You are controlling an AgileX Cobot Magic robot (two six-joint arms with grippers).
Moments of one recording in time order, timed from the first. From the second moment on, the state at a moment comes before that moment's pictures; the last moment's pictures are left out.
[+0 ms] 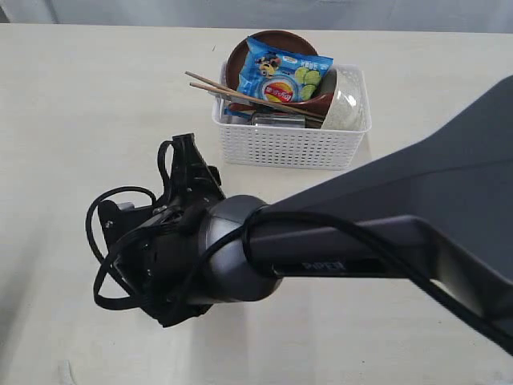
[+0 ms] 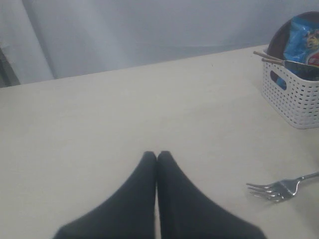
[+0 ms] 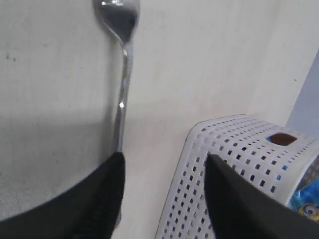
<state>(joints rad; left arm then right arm) -0.17 0.00 0.00 0.05 0.33 0.04 1.26 2.09 -1.19 -1.21 0.85 0.37</state>
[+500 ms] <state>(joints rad) -0.17 0.00 0.00 0.05 0.33 0.04 1.12 1.99 -1.28 -0.52 0.73 0.14</state>
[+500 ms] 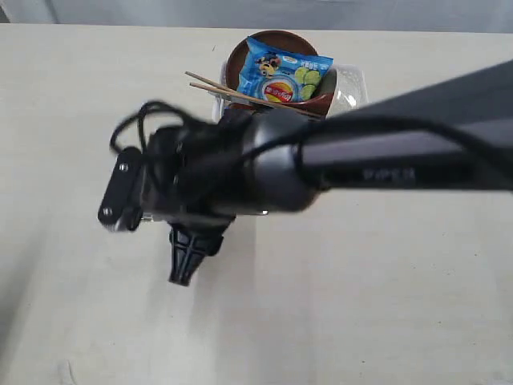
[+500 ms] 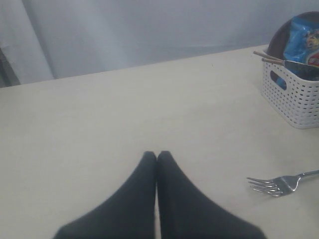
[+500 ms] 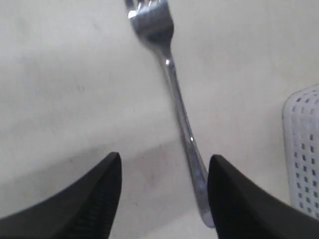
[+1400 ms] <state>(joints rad) -0.17 0.00 0.00 0.05 0.33 0.04 0.92 2.31 -1.76 0.03 1.01 -0.56</state>
